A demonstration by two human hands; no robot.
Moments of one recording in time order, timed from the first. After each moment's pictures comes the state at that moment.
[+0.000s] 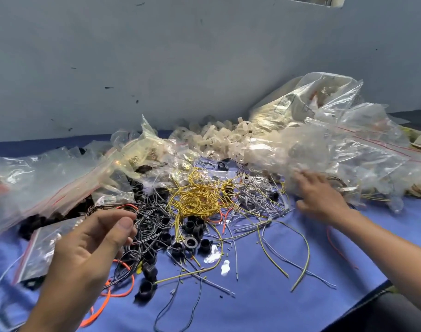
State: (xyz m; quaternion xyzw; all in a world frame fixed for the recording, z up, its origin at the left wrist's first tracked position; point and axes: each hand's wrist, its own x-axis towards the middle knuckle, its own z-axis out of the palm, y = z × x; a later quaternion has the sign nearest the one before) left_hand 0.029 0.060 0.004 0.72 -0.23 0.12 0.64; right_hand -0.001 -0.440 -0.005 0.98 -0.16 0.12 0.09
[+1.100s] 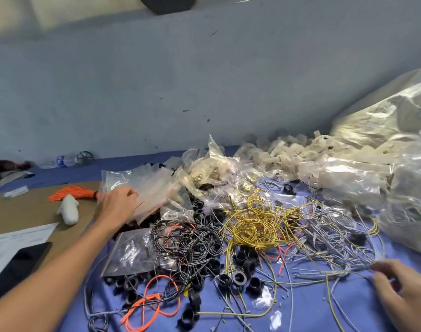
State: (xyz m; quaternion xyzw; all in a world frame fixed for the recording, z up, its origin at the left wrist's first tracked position) left_hand 0.204 0.134 0.030 0.97 0.05 0.22 0.12; right_hand -0.032 -0.369 -0.066 0.88 -0.24 0.30 -0.28
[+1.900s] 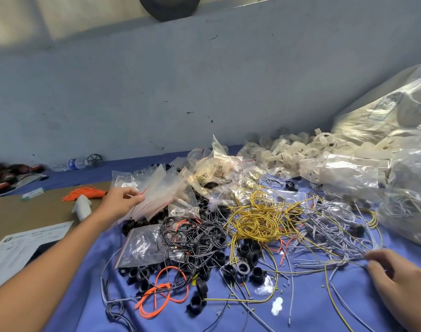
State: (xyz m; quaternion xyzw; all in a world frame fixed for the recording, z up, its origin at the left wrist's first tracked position) left_hand 0.176 0.148 0.059 0.93 0.03 0.11 0.36; right_hand -0.042 -0.369 -0.062 0.89 -0.26 0.26 -0.27
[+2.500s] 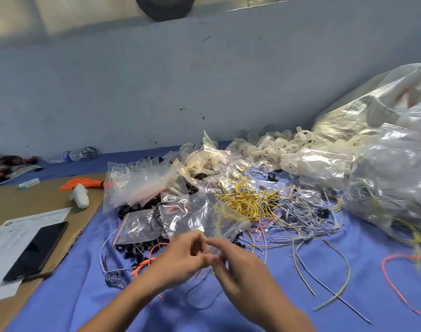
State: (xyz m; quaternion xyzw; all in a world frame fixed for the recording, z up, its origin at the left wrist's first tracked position) left_hand -0.003 -0.001 0.004 0.86 -0.20 -0.08 0.46; right_hand -0.073 -0.180 -0.003 0.88 0.20 0.15 -0.40
